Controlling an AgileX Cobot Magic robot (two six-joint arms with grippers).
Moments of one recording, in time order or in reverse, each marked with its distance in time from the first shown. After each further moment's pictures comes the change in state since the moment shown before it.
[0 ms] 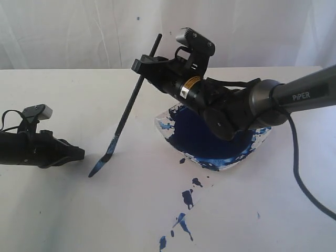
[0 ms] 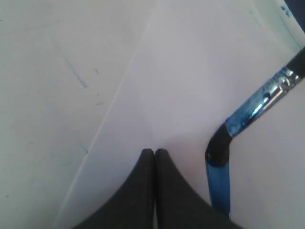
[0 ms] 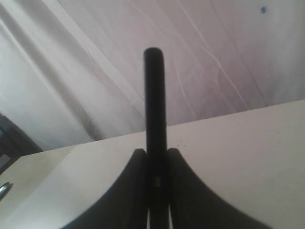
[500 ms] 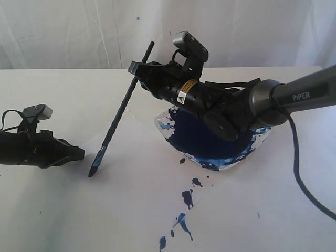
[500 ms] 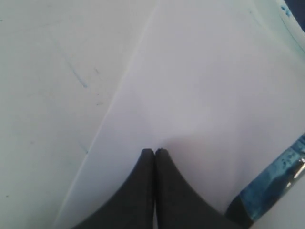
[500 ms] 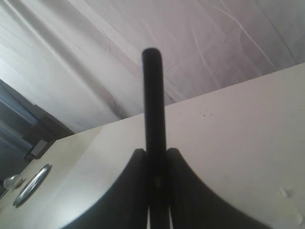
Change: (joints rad) left arm 0.000 0.000 0.000 0.000 0.000 0.000; right arm 0.000 0.000 0.000 -0.161 0.013 0.244
